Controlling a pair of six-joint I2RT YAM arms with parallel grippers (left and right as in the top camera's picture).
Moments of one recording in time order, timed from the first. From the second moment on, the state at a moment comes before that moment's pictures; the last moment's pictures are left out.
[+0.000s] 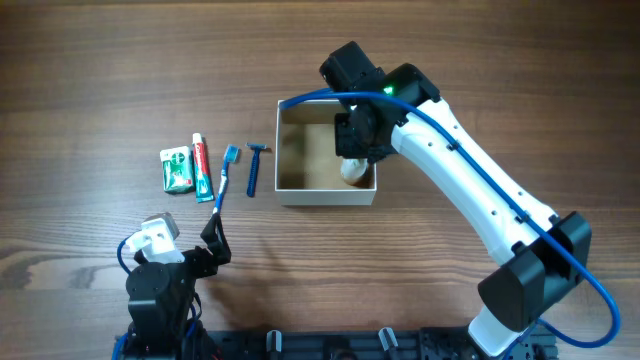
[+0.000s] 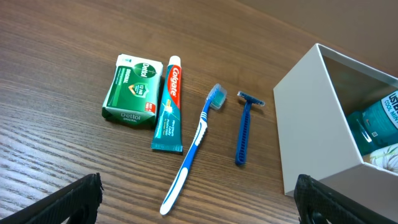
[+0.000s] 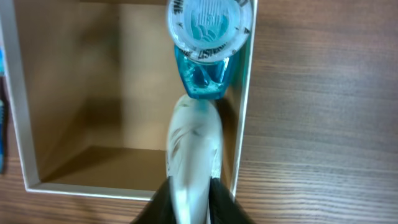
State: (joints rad) left arm 0.02 0.01 0.17 -0.61 0.03 -0.36; right arm 0.60 1.84 1.74 -1.27 0.10 0.54
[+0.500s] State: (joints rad) left arm 0.02 0.01 0.17 -0.61 0.03 -0.36; right arm 0.58 1.61 1.76 -1.28 0.15 0.52
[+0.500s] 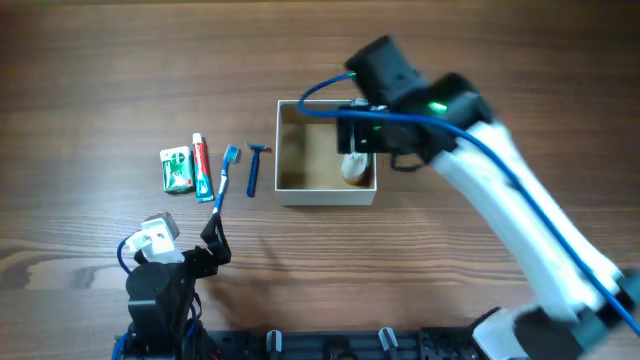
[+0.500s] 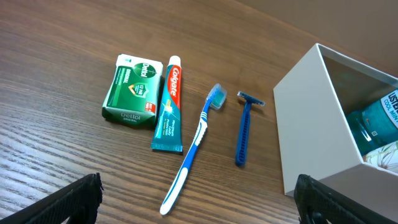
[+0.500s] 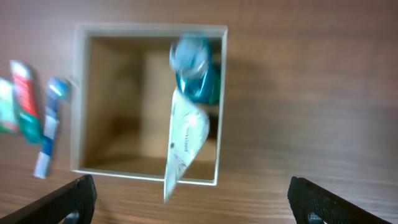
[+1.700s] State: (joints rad) left arm 0.12 1.14 1.08 -0.90 -0.04 -0.33; right arm -0.12 1.47 1.79 -1.35 -0.01 0.52
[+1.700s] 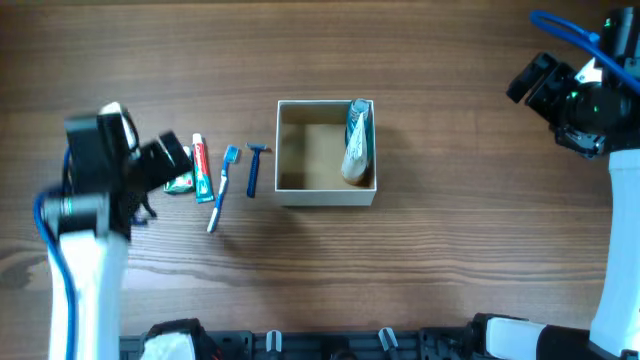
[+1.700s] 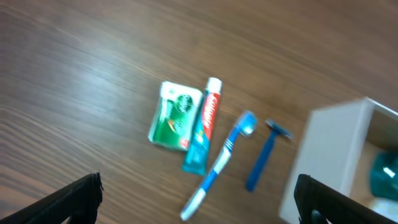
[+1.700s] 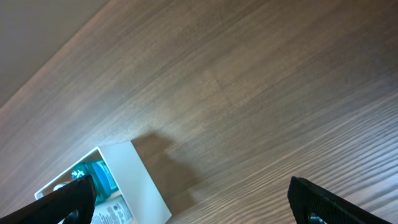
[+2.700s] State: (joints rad) left arm 0.18 1.87 1.11 -0.62 -0.04 -0.06; right arm -0.12 1.47 1.79 -1.35 -0.01 0.52
